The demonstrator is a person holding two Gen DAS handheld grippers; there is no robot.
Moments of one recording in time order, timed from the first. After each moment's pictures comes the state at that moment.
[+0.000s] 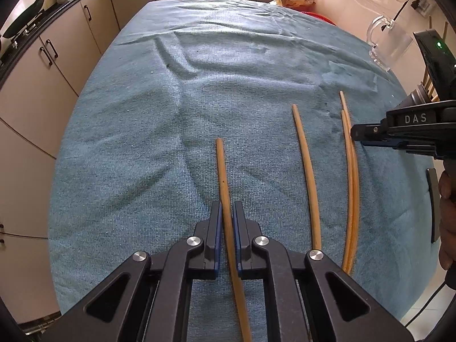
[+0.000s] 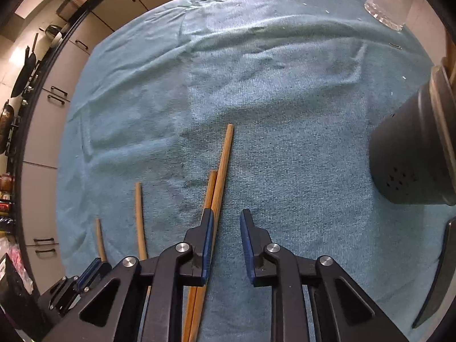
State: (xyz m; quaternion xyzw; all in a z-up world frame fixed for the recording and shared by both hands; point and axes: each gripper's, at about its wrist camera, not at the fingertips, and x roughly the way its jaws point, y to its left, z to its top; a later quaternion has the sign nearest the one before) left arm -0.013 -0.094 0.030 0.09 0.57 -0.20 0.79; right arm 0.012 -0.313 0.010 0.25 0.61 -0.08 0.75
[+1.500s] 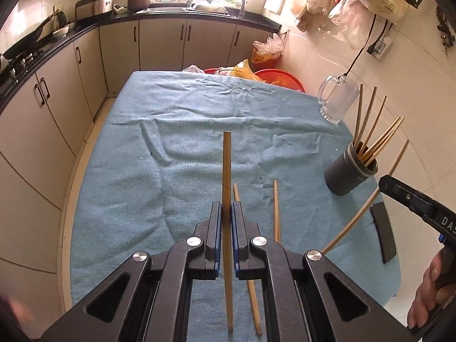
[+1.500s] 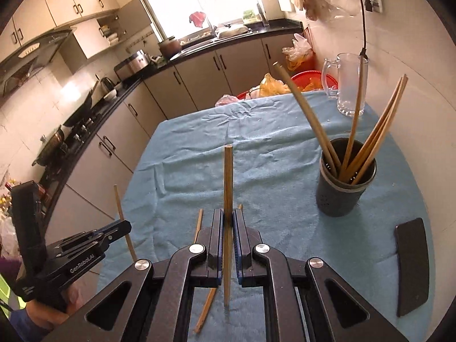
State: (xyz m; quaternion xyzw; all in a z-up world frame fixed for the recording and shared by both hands) left arm -0.033 -0.094 0.141 0.03 0.47 -0.27 0.84; right arm -0.113 -0.297 0.160 0.22 0.39 -0.08 0.89
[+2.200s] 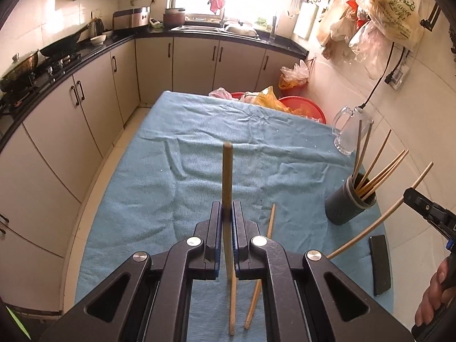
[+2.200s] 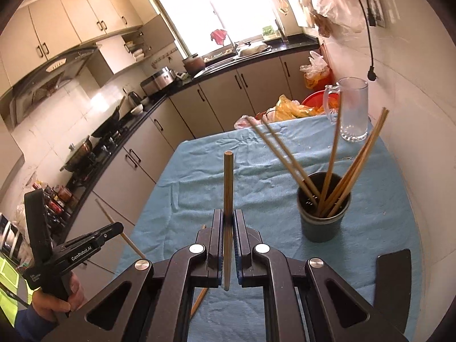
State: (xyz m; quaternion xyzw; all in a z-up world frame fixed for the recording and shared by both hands) left arm -0.068 -0.108 0.190 0.00 0.43 -0.18 0.89; right arm -0.154 -0.361 0.191 0.23 0.34 -0.01 0.91
